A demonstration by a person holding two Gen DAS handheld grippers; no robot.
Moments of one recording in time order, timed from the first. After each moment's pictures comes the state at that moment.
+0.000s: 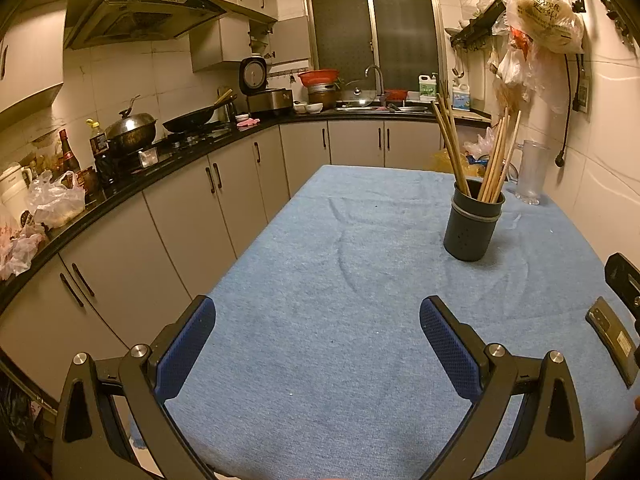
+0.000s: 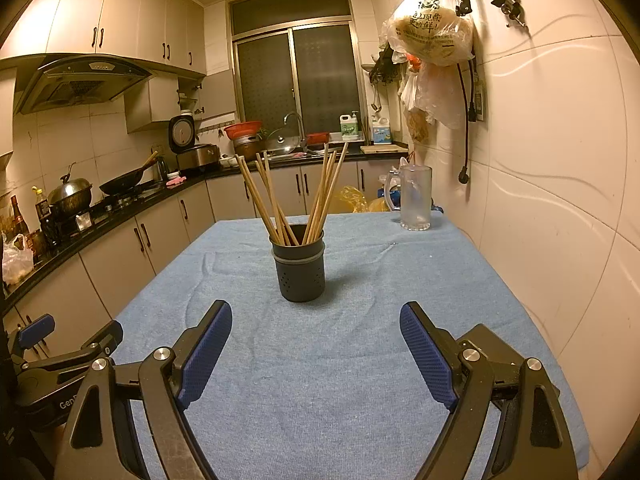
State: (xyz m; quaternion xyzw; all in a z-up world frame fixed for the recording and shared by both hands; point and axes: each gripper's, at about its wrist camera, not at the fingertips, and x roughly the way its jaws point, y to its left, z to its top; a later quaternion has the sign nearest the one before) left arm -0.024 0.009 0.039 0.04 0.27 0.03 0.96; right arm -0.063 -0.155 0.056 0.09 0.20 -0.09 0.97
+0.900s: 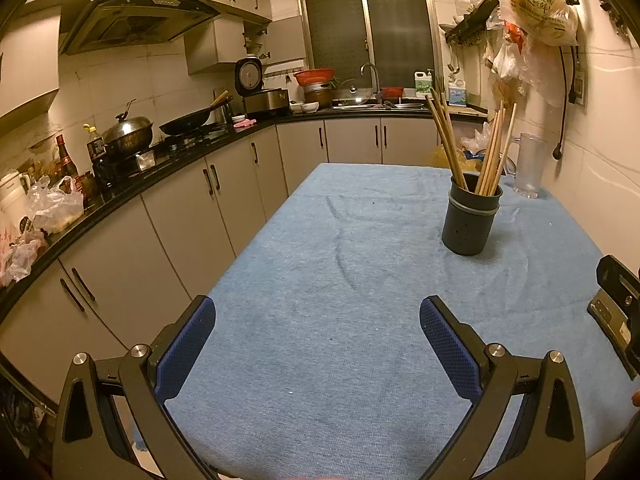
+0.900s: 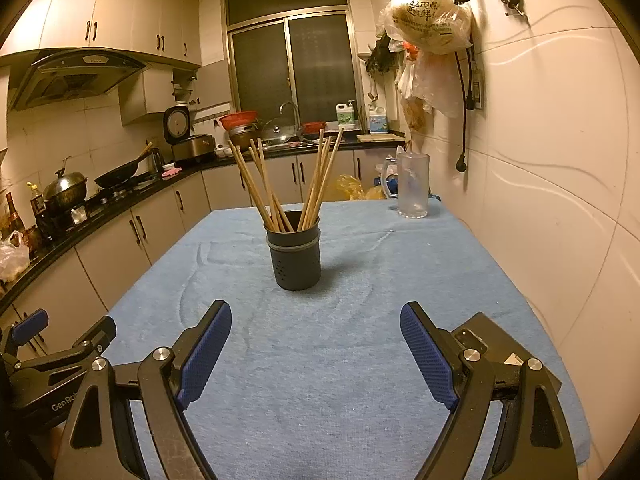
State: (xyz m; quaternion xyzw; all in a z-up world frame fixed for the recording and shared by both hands) left arm -0.024 0.011 0.039 0.05 0.27 0.02 0.96; right arm -0.055 -0.160 0.051 0.10 0.22 -0.10 0.97
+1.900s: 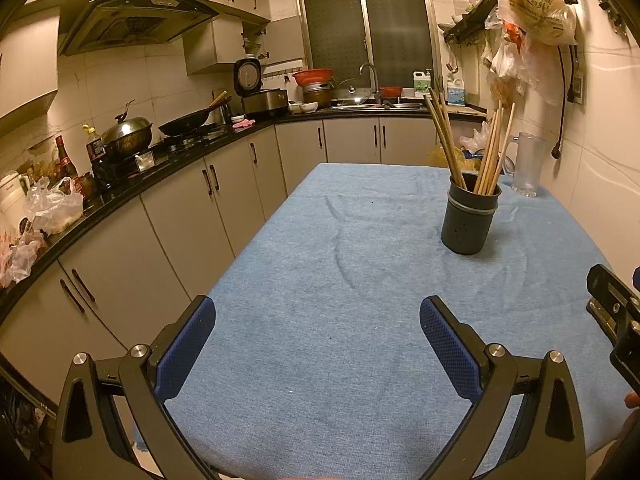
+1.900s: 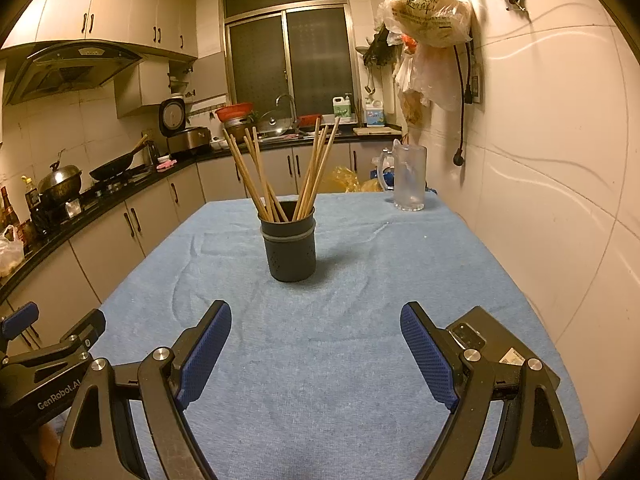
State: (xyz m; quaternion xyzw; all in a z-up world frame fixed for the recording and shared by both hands) left arm -0.027 0.017 0.039 0.05 0.27 0.02 0.96; right arm -0.051 -0.159 0.045 0.09 0.23 -0.10 0.96
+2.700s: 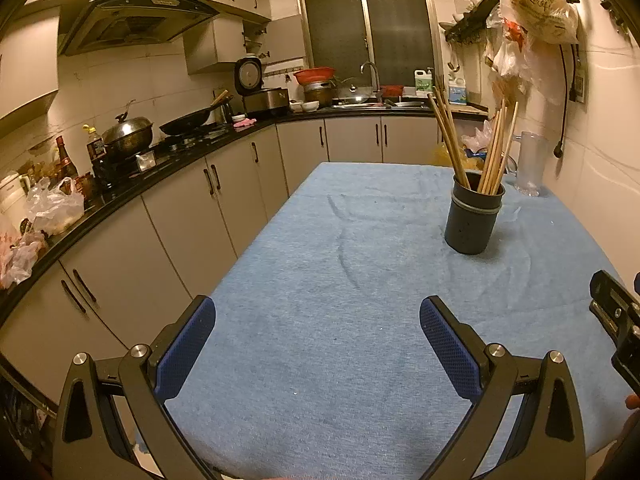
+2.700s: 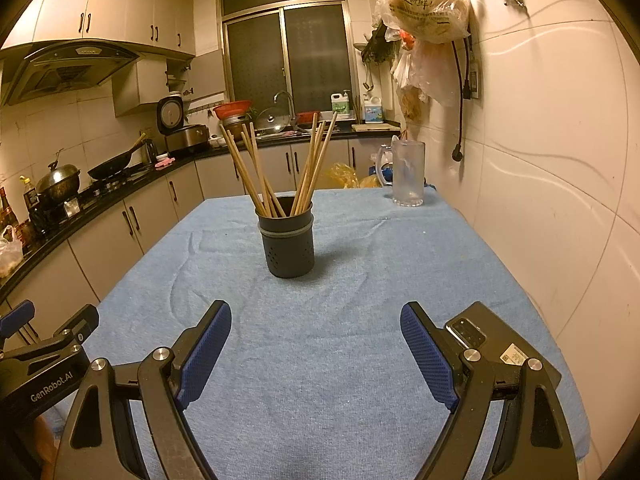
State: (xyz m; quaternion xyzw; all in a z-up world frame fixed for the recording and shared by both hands) left arm -0.020 0.022 0.039 0.05 0.28 0.01 0.96; right arm -0.049 -0.162 0.041 0.09 0.24 -0.10 0.96
